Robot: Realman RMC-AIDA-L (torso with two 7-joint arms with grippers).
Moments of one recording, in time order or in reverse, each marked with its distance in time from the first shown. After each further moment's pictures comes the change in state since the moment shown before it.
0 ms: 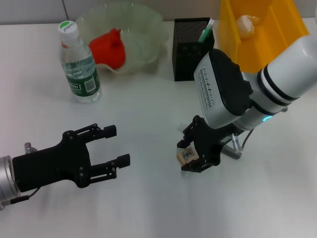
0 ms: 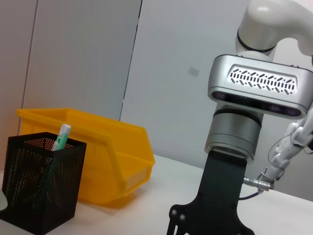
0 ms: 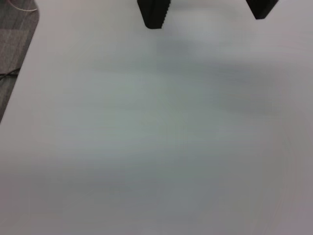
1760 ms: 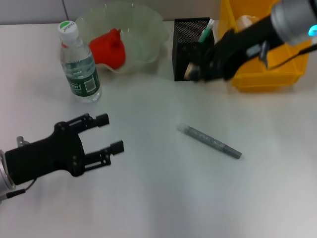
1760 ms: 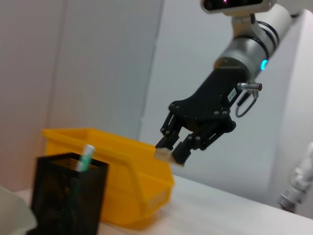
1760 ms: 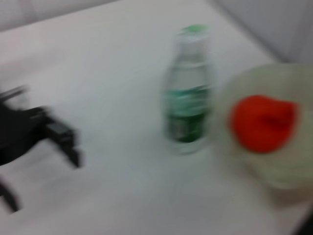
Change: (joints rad) left arm 0.003 -0.011 -0.086 -0.015 -0.002 0.020 0.003; right arm 0.019 -0.046 0.434 -0.345 -0.051 -0.236 0.463
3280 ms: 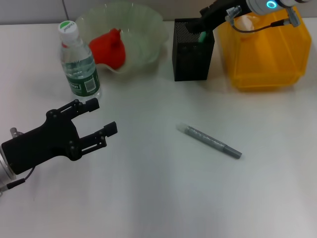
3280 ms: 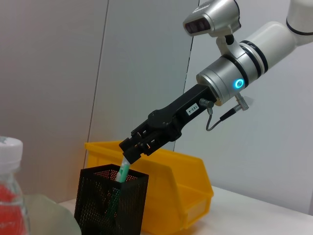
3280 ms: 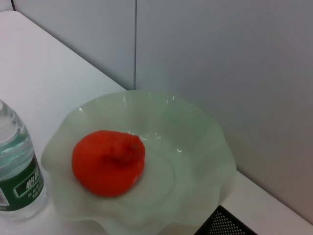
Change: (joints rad) left arm 0.002 -0.031 -0.082 -0.009 0.000 -0.049 0.052; right arm 0.112 0.040 -0.048 0.255 -0.201 0.515 0.178
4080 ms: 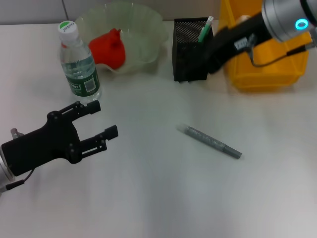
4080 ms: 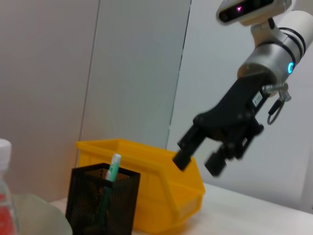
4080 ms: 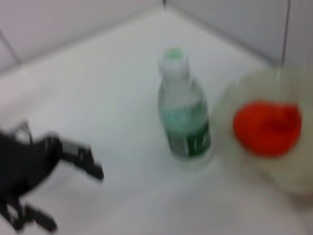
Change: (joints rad) left arm -0.005 0.010 0.010 0.000 0.015 0.015 -0.005; right arm -0.077 -0.027 0.038 -0.169 0.218 -0.491 -0.070
